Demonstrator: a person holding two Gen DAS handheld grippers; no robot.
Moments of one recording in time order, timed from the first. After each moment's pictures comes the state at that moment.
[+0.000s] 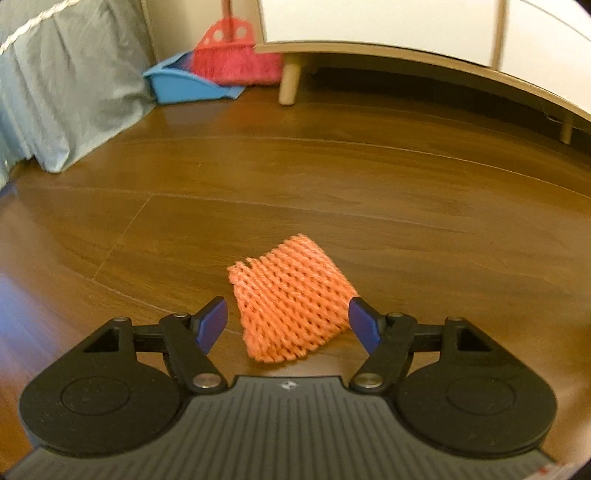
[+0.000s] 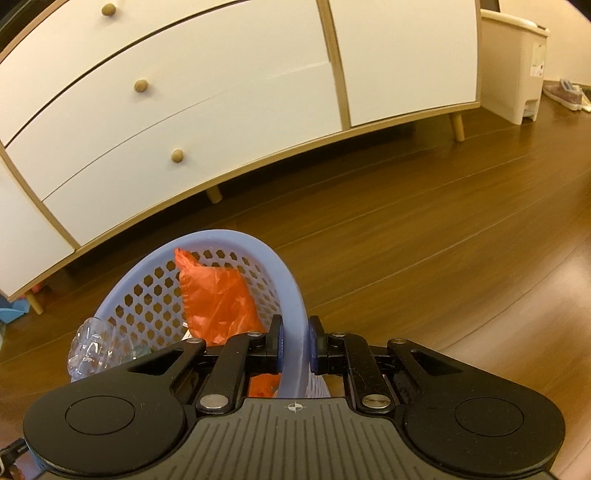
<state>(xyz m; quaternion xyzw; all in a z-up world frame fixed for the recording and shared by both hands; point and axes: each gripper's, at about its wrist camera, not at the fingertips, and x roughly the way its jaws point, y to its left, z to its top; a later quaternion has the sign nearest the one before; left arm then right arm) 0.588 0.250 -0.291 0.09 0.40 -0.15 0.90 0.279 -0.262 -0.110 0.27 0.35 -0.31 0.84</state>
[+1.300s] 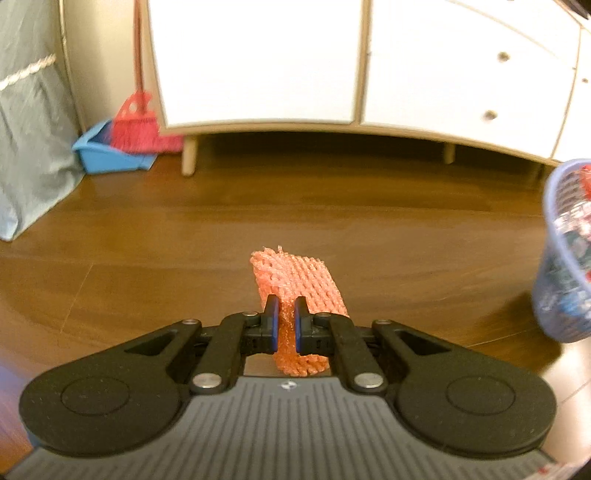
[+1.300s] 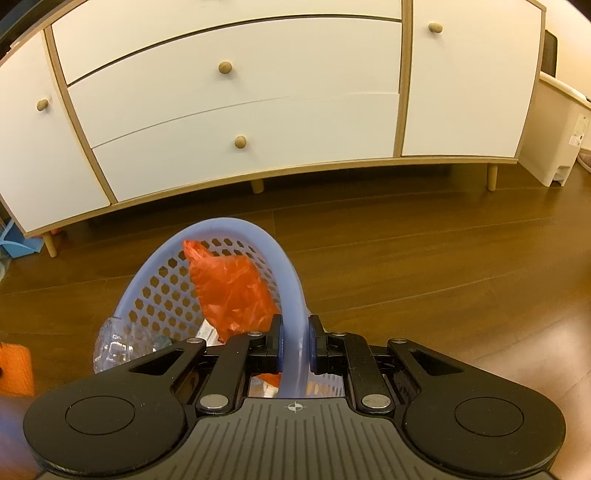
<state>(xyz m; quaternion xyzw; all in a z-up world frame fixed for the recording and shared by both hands) 0.489 0.219 -0.177 0.10 0.33 -0.30 0.89 0.299 -0.210 -0.082 0.18 0.38 -0.26 0.87</state>
